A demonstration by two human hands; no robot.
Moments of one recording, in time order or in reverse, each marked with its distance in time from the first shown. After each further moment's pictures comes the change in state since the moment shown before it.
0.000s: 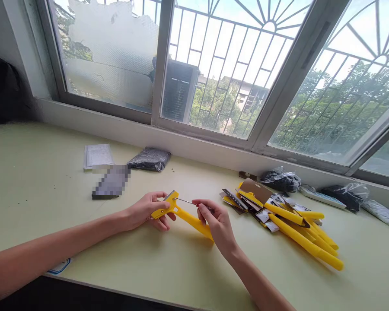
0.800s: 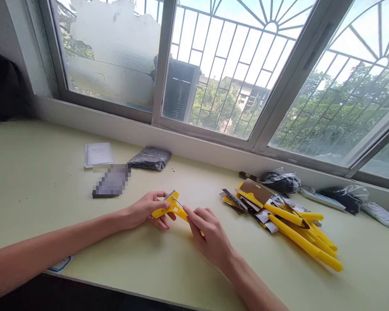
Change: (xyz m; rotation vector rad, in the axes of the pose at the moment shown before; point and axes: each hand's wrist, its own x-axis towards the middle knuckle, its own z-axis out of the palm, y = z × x) left_hand 0.001 -0.002 -0.001 0.013 -0.019 0.001; right_hand -0.013 0.008 0.003 -0.759 -0.196 -0.699
